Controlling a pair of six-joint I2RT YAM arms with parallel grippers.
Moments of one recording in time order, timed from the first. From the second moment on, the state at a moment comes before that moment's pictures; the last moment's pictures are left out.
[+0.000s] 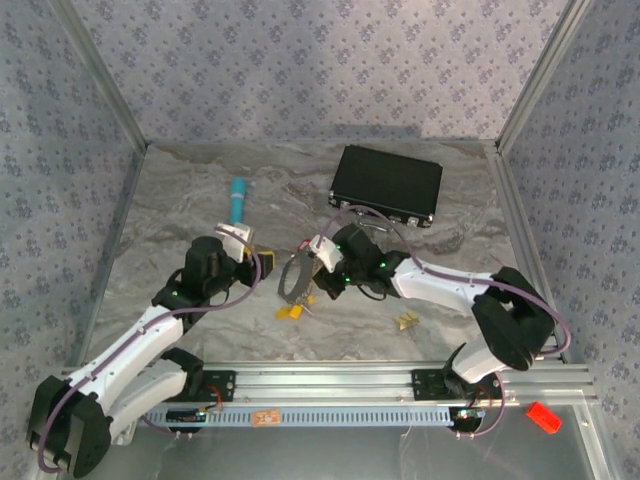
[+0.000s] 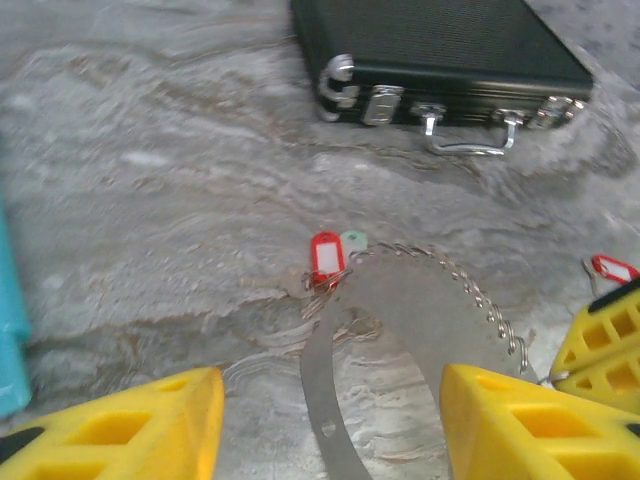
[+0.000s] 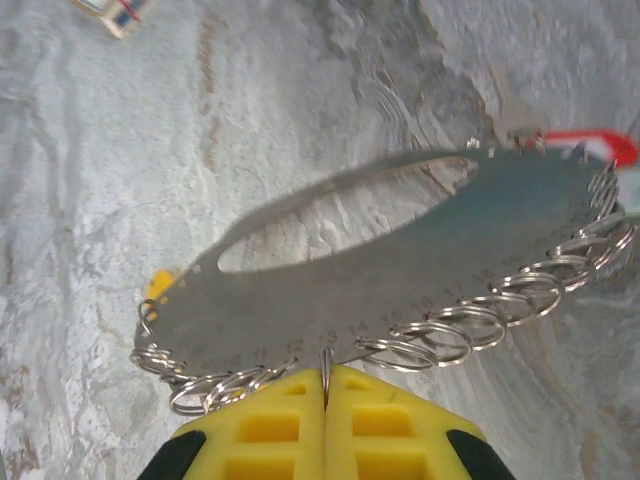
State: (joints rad) left arm -0.49 0.87 0.48 -0.07 0.17 -0.15; right arm 0.81 1.48 0.82 -0.10 -0.30 -0.05
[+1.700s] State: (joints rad) left arm -0.70 0.98 0.35 0.17 0.53 0.30; right arm 0.79 1.40 0.74 0.07 -0.71 -0.41
